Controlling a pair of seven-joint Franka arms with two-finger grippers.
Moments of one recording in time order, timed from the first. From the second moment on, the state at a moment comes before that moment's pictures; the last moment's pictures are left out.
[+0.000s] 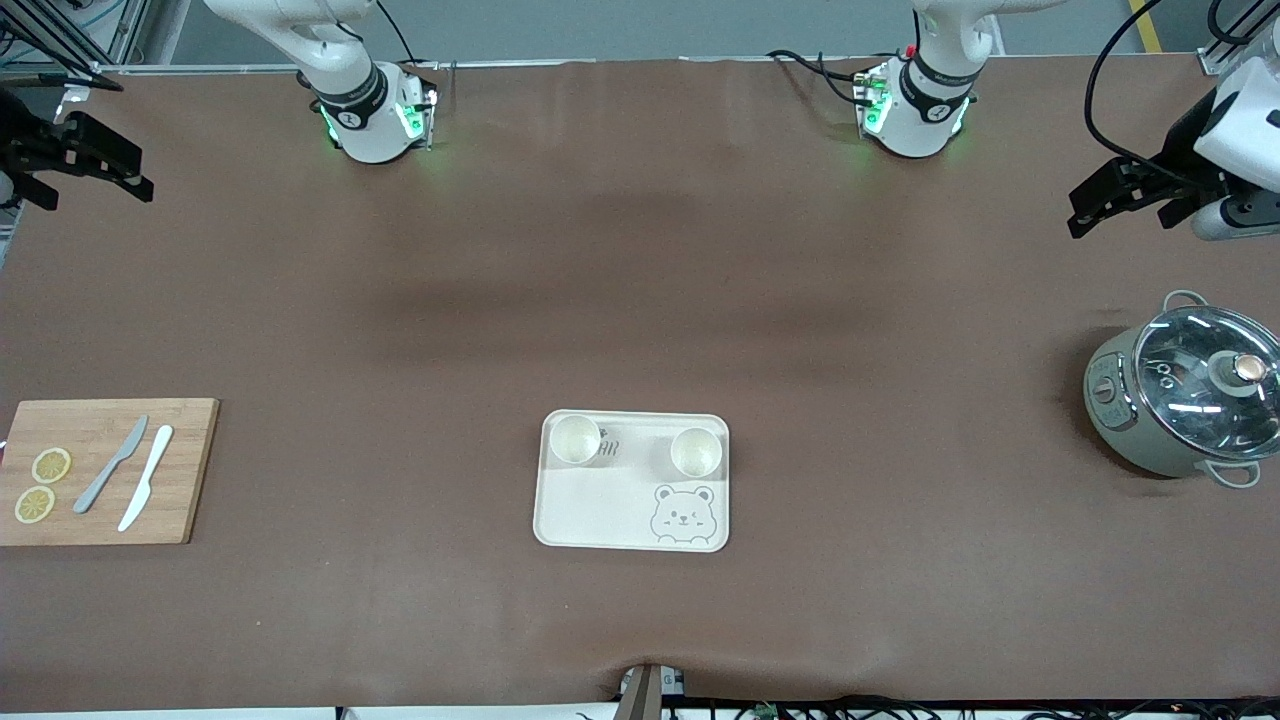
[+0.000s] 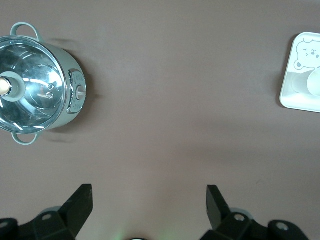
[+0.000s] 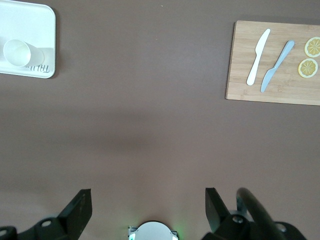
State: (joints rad) left arm 0.07 -0.12 -0.15 -1.66 0.00 1.55 -0.18; right arm 0.00 -0.07 0.01 -1.49 0.01 1.35 -0.08
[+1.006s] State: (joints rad) left arm 0.07 -0.11 -0.15 -1.65 0.04 1.54 -0.18; right arm 0.00 -0.07 0.01 -1.49 0.01 1.35 -0.08
